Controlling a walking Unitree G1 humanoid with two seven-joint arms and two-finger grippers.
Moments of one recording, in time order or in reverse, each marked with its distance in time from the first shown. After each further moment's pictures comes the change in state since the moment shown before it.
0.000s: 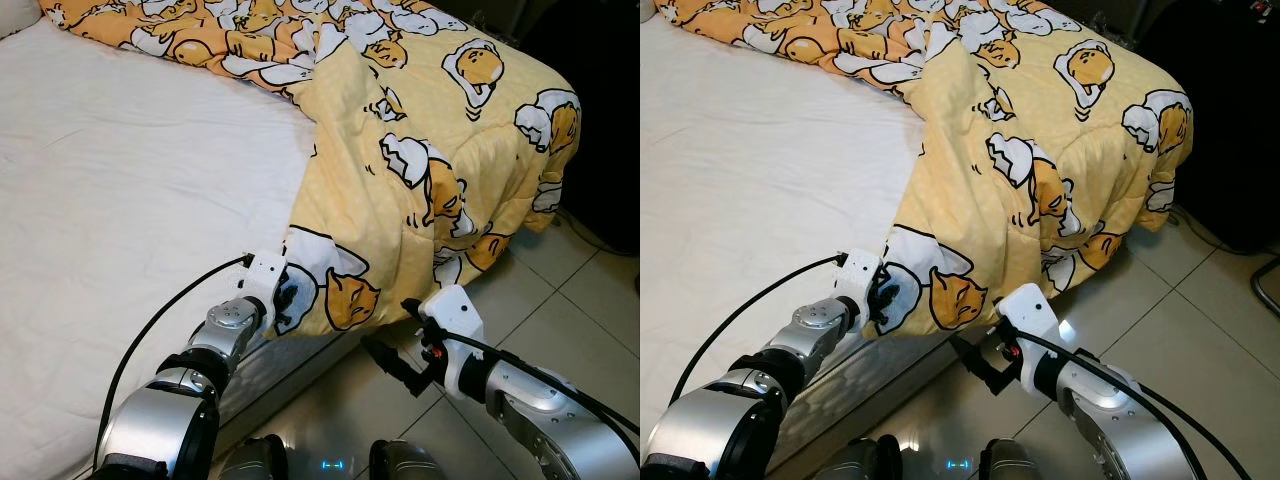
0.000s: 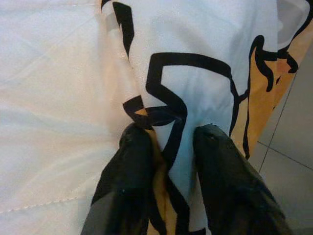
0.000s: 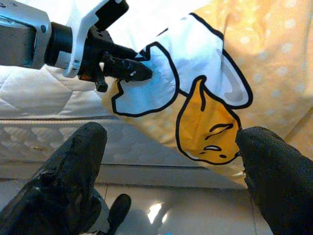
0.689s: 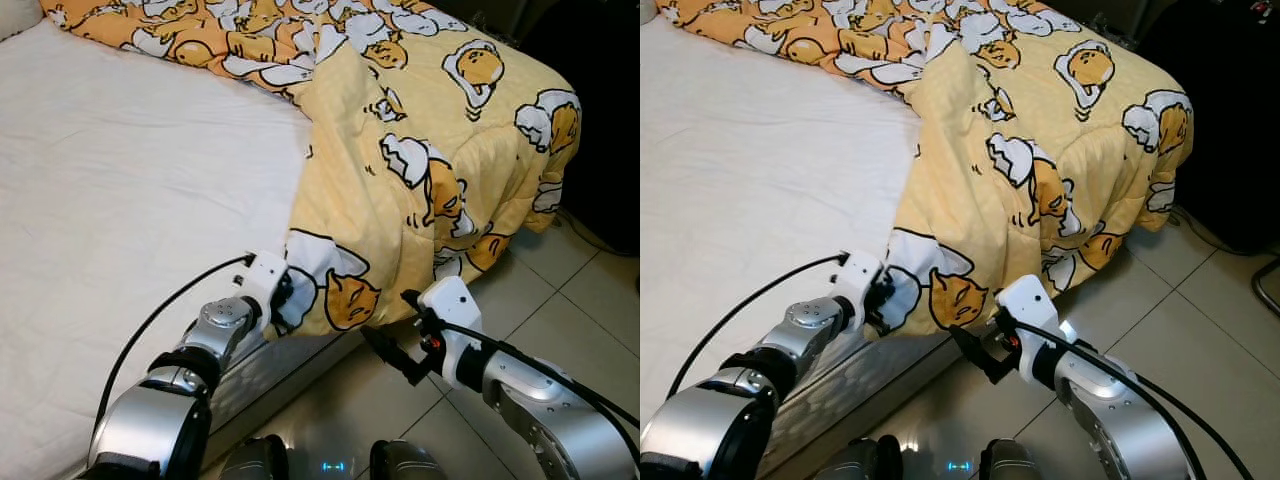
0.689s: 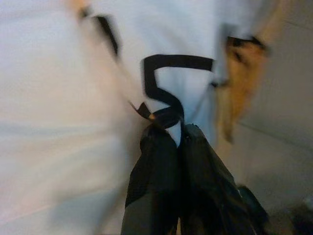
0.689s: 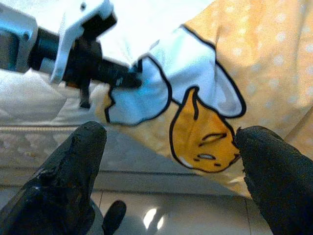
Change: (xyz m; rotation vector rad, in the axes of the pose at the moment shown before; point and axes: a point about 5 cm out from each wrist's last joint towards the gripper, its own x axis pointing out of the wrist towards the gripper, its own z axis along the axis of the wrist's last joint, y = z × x) left arm -0.005 0.000 -0.004 0.115 0.028 -0.184; right arm 0.006 -0.005 0.005 -0.007 -0.029 -0.014
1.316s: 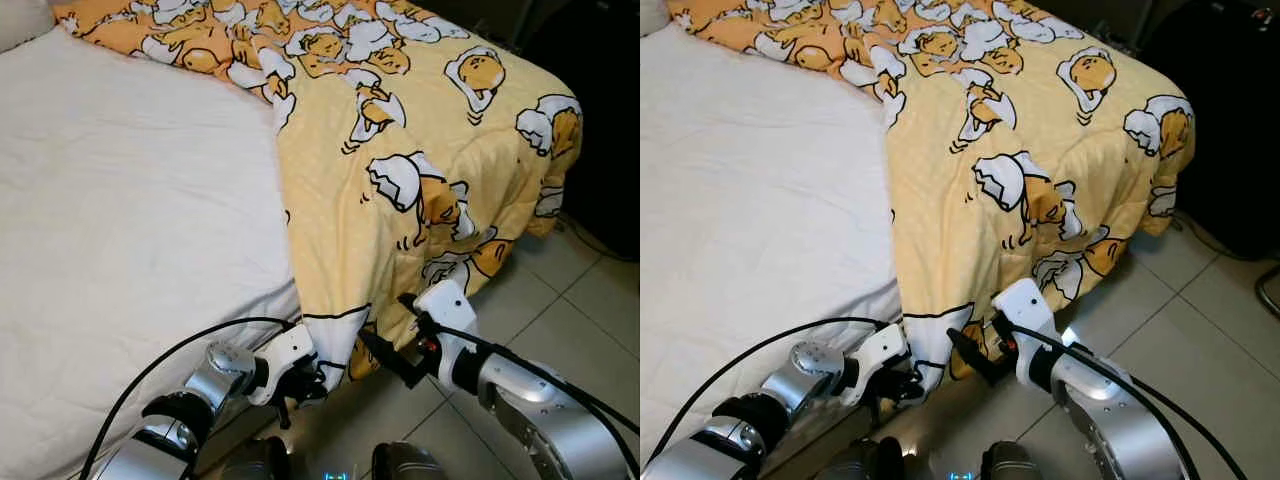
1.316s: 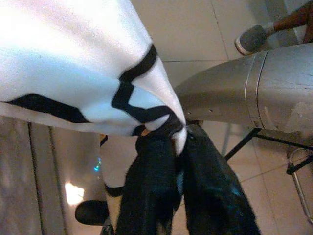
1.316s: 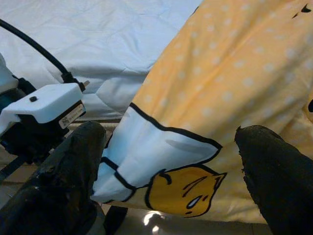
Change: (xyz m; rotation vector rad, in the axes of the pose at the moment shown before) left arm -0.016 -0.054 -0.051 0.136 0.182 -0.629; right arm 0.003 0.002 -0.006 -0.002 0.018 0.013
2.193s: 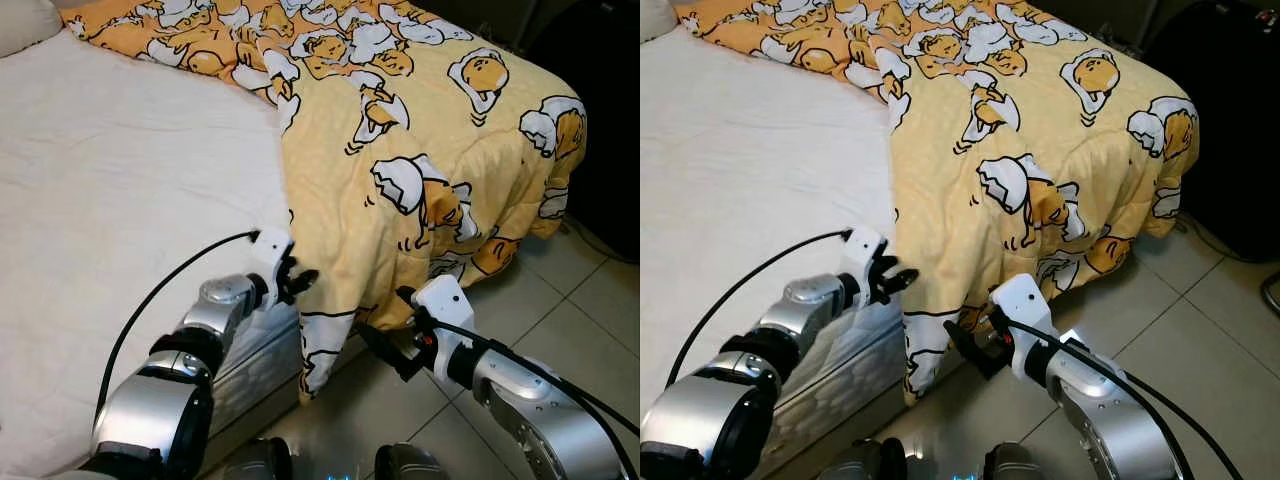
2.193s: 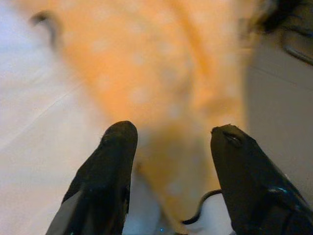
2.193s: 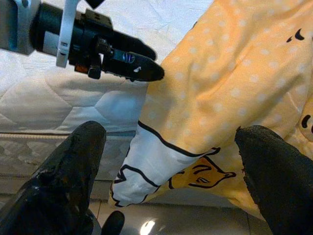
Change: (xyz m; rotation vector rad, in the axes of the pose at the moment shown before) left arm -0.040 0.068 0.074 -0.239 -0.361 0.650; right arm 0.004 0.000 0.006 -0.004 -0.036 -0.026
